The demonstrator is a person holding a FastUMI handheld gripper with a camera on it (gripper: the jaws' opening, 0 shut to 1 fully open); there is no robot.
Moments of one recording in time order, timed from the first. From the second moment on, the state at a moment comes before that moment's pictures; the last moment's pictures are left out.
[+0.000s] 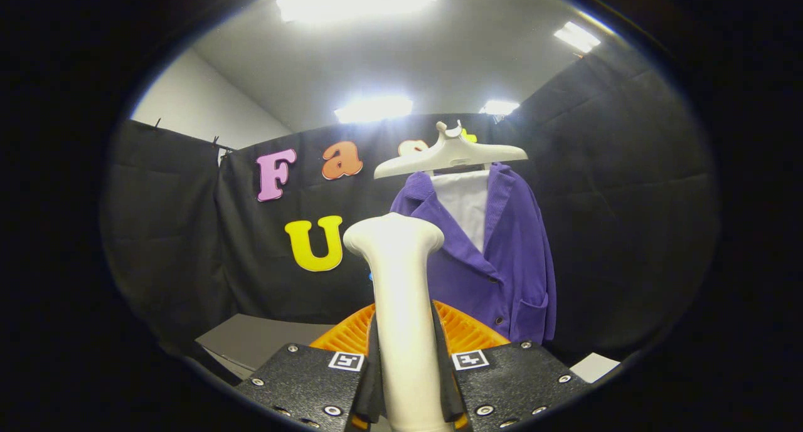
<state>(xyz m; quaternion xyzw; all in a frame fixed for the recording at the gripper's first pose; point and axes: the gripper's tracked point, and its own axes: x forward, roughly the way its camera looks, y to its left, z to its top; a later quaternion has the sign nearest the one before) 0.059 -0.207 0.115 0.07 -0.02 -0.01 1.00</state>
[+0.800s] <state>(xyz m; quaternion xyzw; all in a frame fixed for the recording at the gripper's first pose) 0.157 -0.239 0.134 0.05 -0.05 -0.09 0.99</state>
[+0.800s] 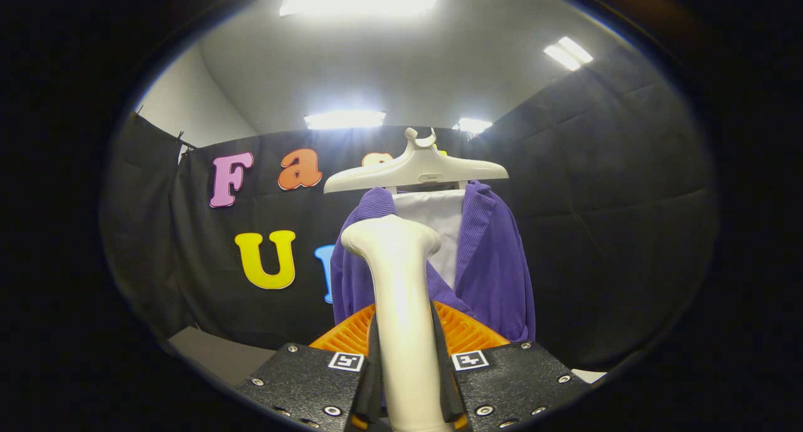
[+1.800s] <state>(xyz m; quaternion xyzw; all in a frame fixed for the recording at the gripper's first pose) 0.176 -0.239 -0.043 0.04 0.07 -0.09 0.99</state>
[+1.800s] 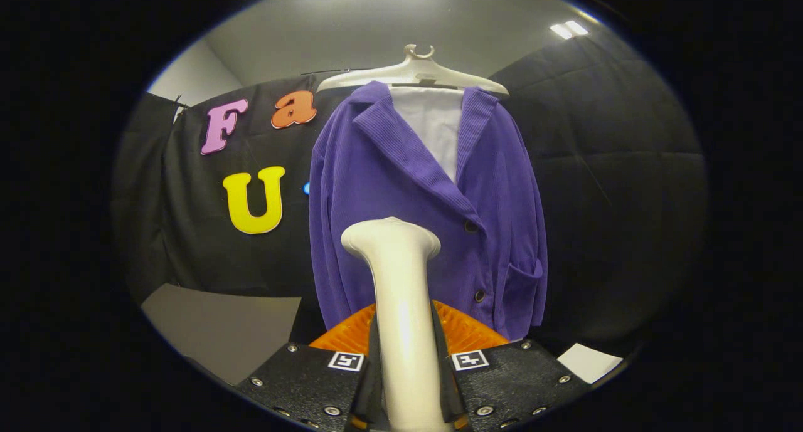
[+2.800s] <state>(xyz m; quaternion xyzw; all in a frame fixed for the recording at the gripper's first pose) 0.151 -0.233 -0.216 0.05 0.22 -0.12 0.97</state>
